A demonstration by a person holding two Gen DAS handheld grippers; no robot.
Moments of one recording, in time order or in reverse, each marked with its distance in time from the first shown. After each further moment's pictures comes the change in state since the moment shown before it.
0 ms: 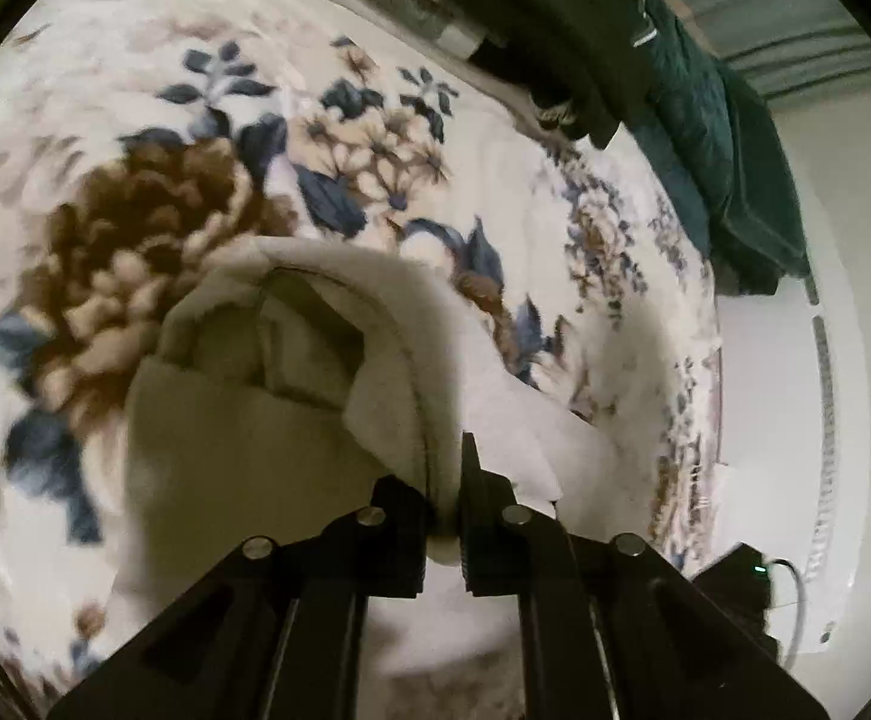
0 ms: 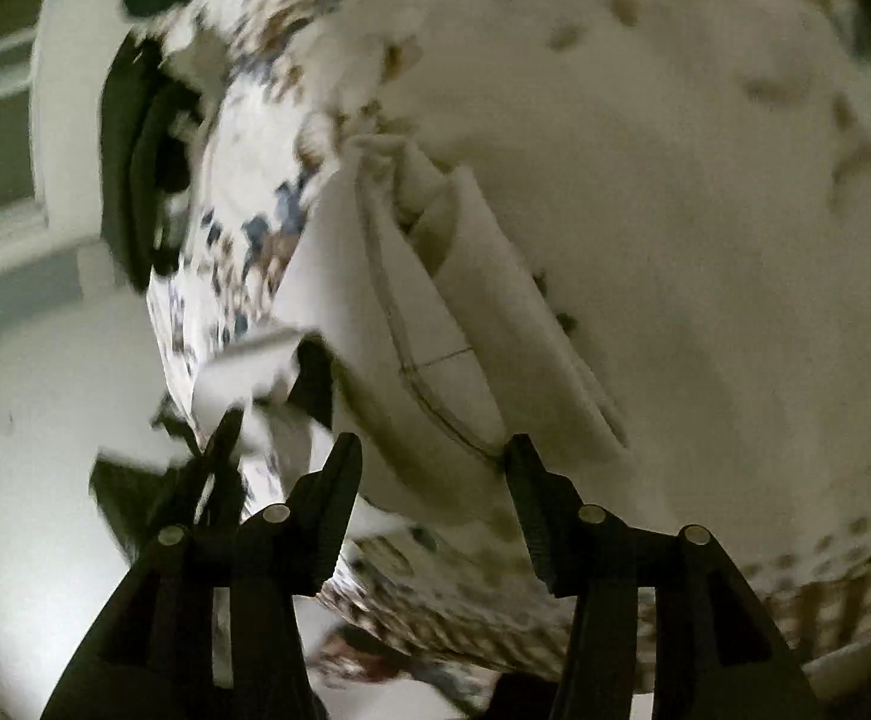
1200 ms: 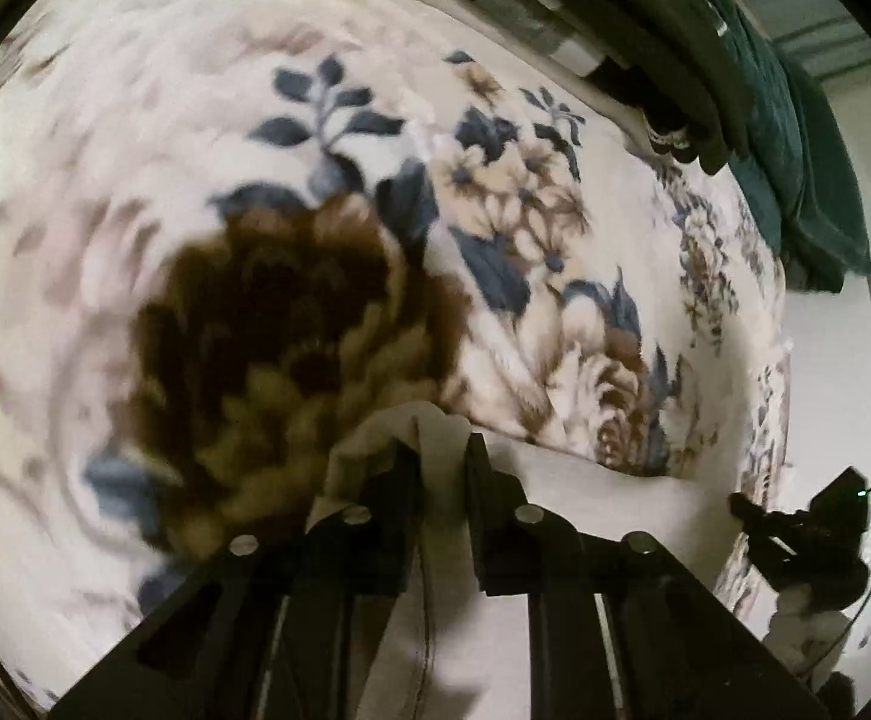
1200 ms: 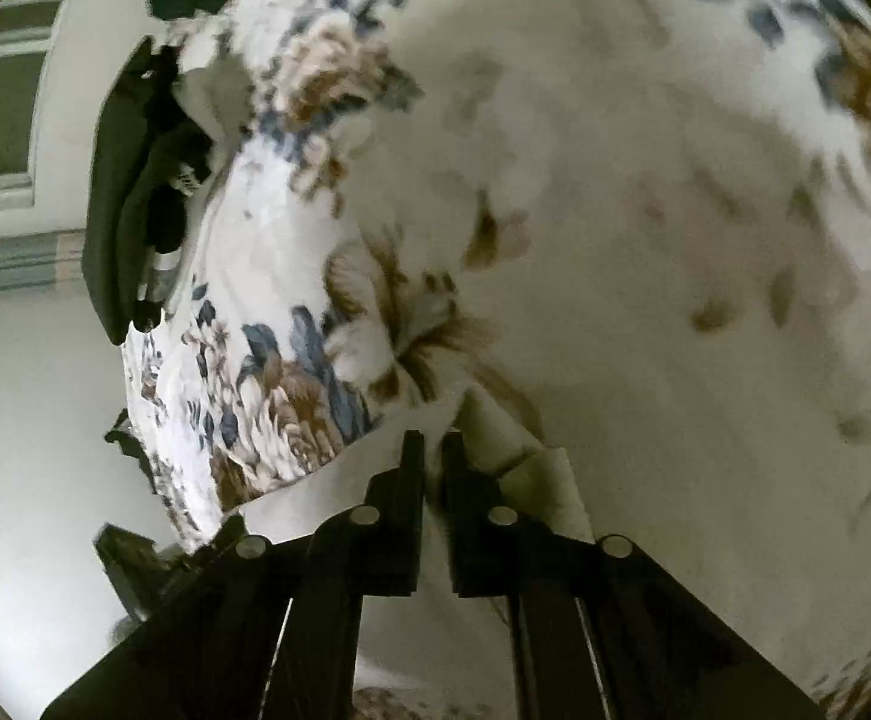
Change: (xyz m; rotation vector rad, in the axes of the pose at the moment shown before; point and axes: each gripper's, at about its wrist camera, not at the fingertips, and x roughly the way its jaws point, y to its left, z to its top) left arm 0.026 0.061 0.059 0.058 0.061 0.157; right arm 0.007 0.077 0.079 -0.210 -0.143 -0.169
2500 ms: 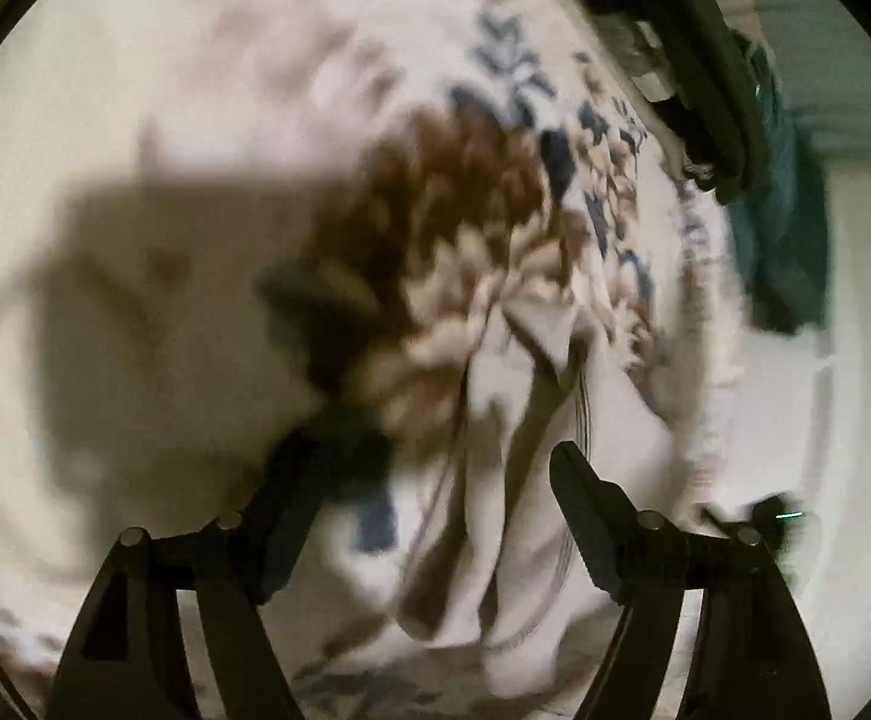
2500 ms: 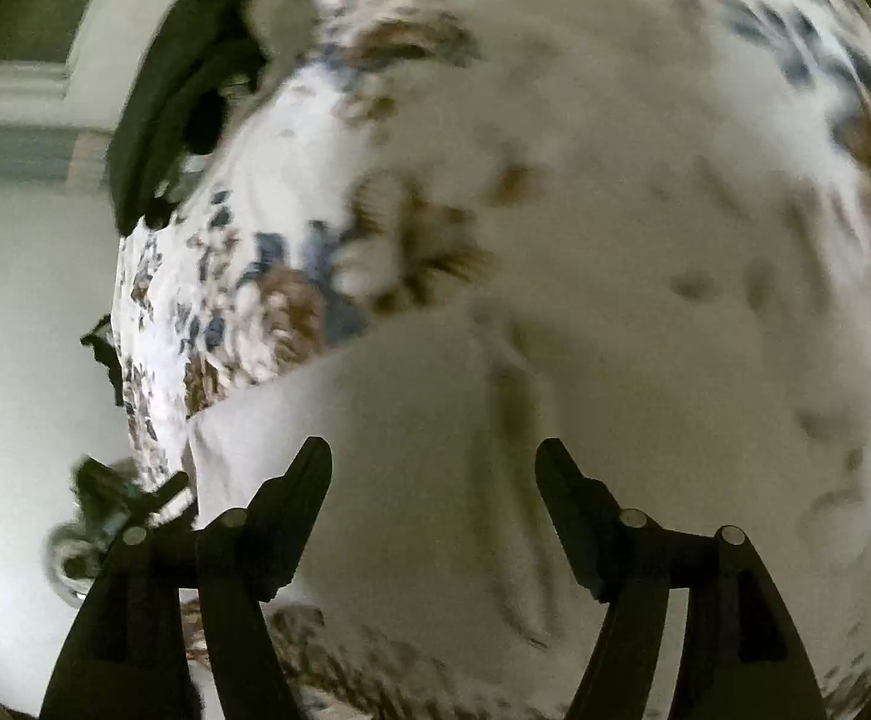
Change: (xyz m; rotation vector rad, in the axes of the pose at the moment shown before) left arm -0.021 0.105 -0.060 -0.250 0.084 -0.262; right arm -0.011 -0.039 -0.019 -0.146 0.153 0.008
